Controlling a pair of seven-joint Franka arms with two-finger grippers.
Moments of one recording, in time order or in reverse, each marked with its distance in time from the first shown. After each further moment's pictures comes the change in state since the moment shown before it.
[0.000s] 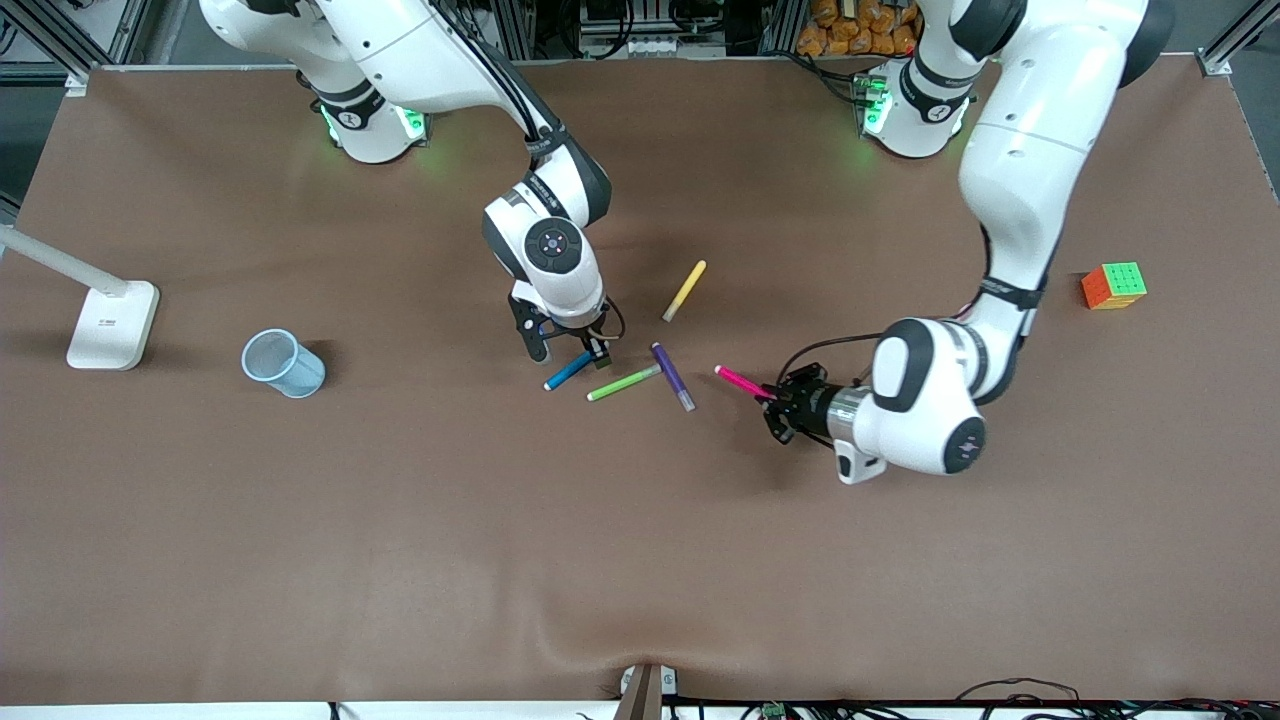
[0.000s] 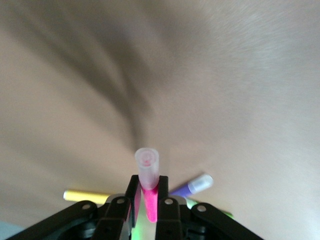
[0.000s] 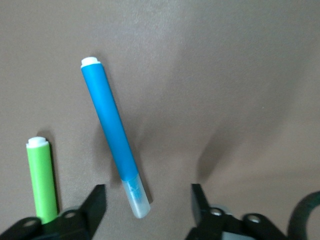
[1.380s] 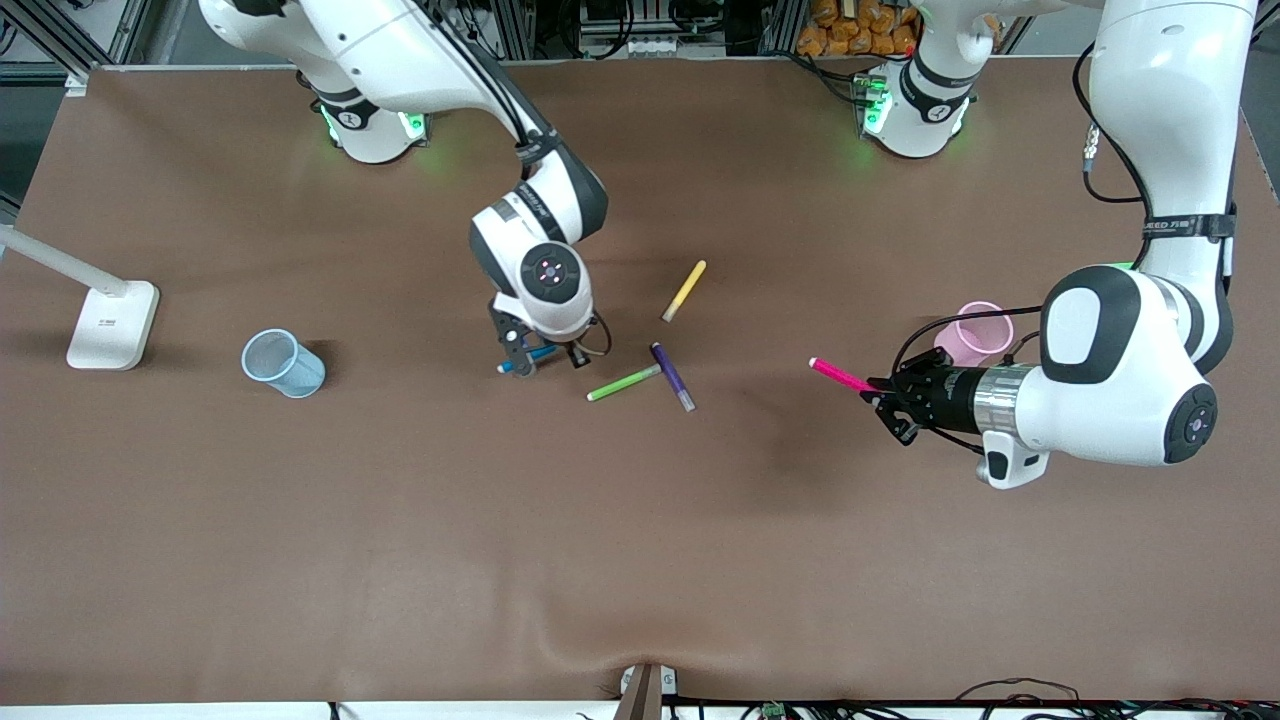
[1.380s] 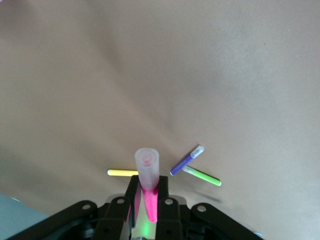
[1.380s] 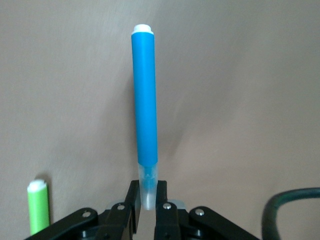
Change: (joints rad) left arm 0.139 -0.202 0.001 0.086 0.147 -0.243 0.002; right arm -0.063 -0.032 -0.025 0.126 -0.018 -0.373 -0.093
